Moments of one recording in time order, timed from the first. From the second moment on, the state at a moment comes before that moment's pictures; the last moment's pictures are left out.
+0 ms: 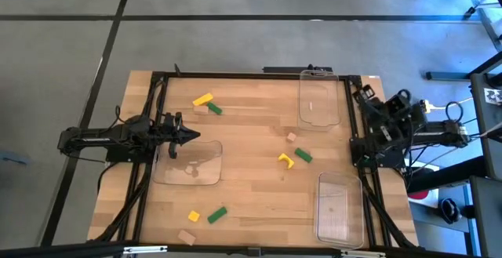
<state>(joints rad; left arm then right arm) 0.08 0.02 0.01 0.02 0.01 -0.37 0.04 0.41 0.37 0.90 -0.05 0.24</state>
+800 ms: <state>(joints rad) 0.08 0.02 0.01 0.02 0.01 -0.37 0.05 0.92 1.32 -0.60 -0.01 0.43</state>
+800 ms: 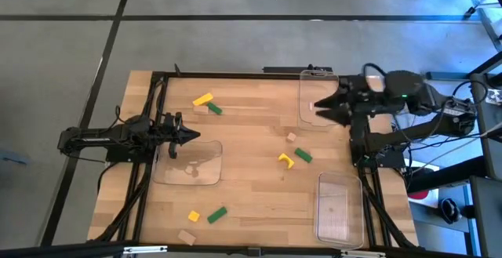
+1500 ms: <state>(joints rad) 0.08 0.02 0.01 0.02 0.01 -0.37 0.29 1.35 1.03 -1.06 -0.04 1.07</state>
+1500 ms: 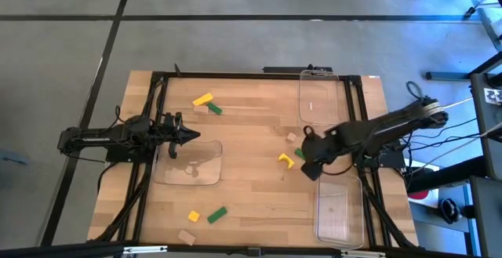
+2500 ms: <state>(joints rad) 0.08 0.02 0.01 0.02 0.01 -0.37 0.24 1.70 0.89 -0.83 0.15 1.04</state>
